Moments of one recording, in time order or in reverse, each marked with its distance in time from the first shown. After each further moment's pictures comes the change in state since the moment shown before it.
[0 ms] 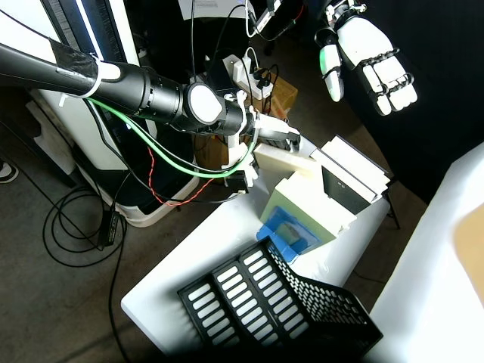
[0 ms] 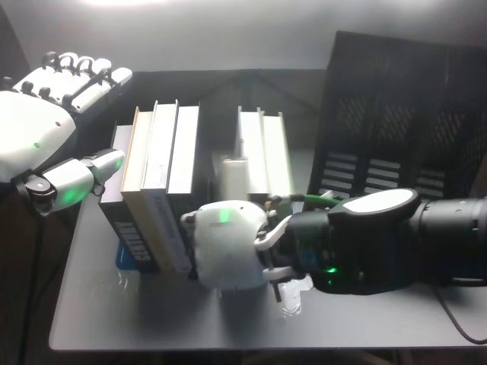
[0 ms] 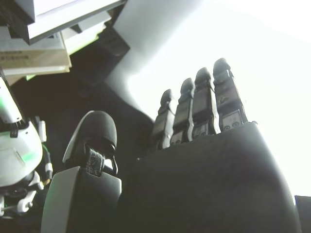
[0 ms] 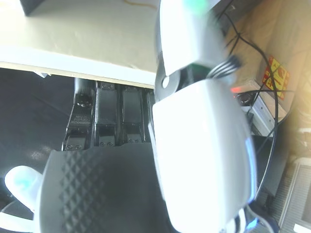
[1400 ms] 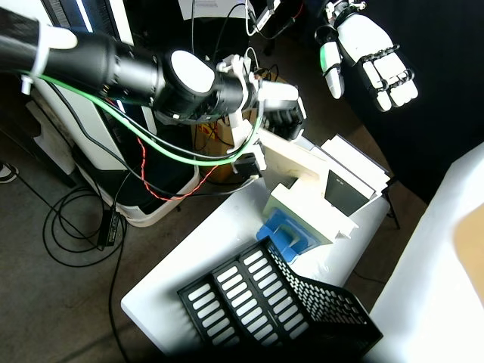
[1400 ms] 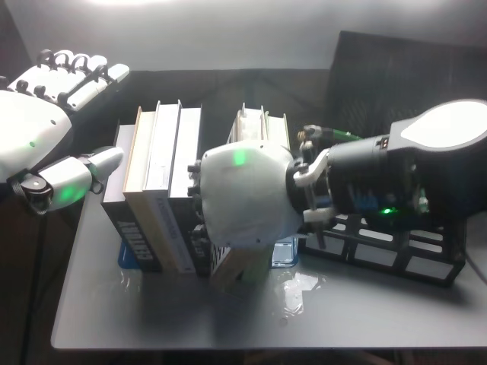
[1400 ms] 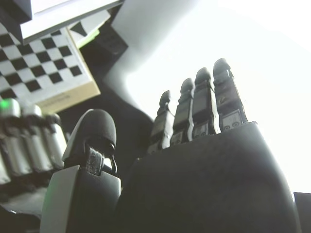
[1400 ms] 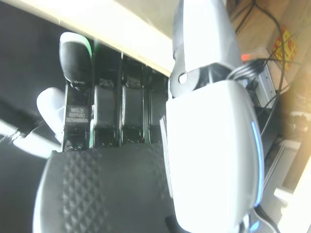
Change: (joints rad) left arm 0.010 0.004 -0.011 -0.012 -0.023 -0.008; right arm 0.164 0.253 -0.202 -0.343 0.196 0.394
